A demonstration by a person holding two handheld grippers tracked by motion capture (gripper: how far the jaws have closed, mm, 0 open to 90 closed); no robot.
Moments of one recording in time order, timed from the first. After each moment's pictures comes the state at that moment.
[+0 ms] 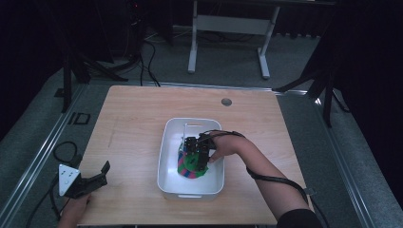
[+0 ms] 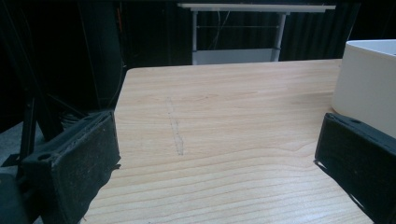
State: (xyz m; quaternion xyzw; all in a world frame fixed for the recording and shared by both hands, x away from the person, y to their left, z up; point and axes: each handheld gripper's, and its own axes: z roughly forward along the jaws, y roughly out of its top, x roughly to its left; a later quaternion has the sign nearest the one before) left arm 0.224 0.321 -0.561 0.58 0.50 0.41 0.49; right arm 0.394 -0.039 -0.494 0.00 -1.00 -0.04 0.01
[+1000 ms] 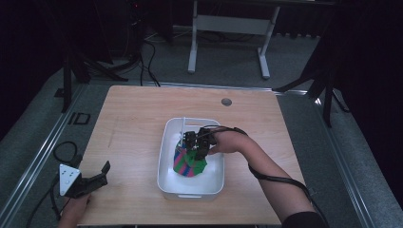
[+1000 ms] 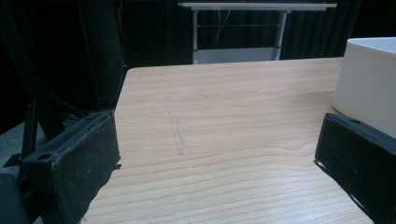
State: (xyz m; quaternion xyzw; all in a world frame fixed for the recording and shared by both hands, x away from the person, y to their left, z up) left arm 0.224 0.321 -0.561 0.59 0.50 0.42 0.49; right arm 0.387 -0.038 -0.448 0.01 -1.00 -0.04 -0.01
